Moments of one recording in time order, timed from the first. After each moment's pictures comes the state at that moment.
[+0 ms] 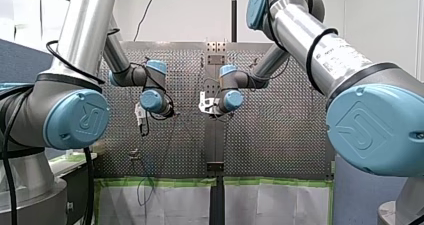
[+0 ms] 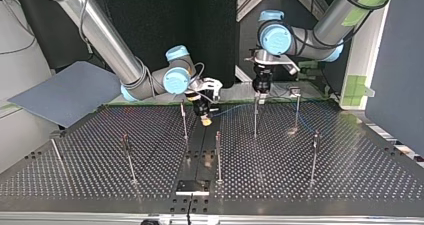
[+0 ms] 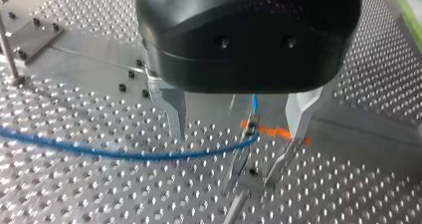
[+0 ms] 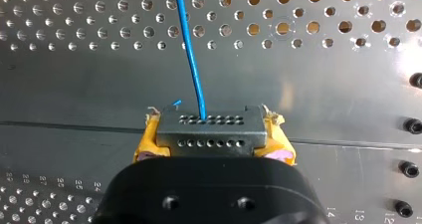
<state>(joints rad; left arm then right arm) -0.21 -1.86 -2.05 -2.52 -1.71 -1.77 2.27 -0.75 1.16 -0.19 1.55 1.66</state>
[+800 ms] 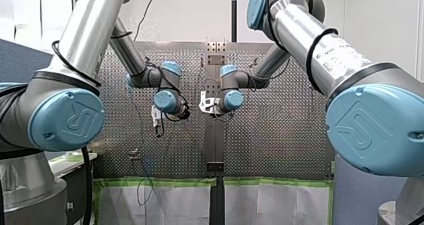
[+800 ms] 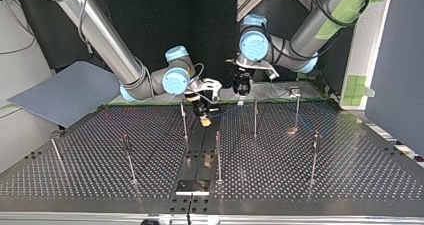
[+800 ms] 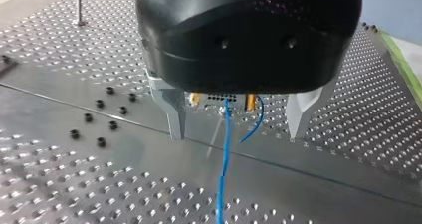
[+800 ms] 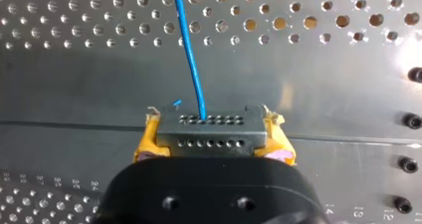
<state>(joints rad) -0.33 -1.96 -1.92 -2.59 -1.74 -1.79 2.26 -0.75 1.16 -0.20 1.55 1.66</state>
